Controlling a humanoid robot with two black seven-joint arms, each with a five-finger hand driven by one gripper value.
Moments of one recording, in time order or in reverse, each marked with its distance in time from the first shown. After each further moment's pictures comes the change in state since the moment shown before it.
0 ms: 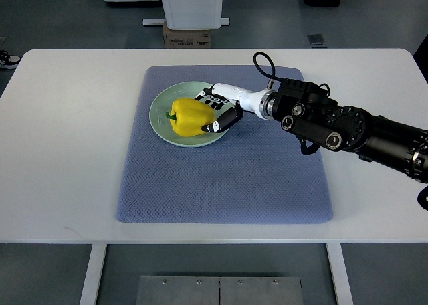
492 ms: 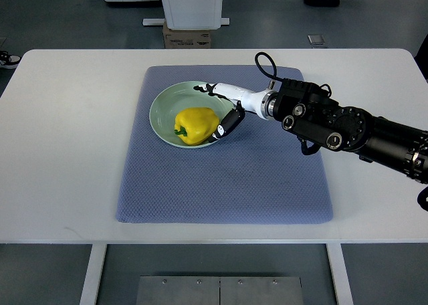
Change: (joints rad) left arm 0.000 0.000 0.000 0.000 0.000 0.000 0.000; right arm 0.001 0.000 0.004 -0.010 0.006 0.002 0.001
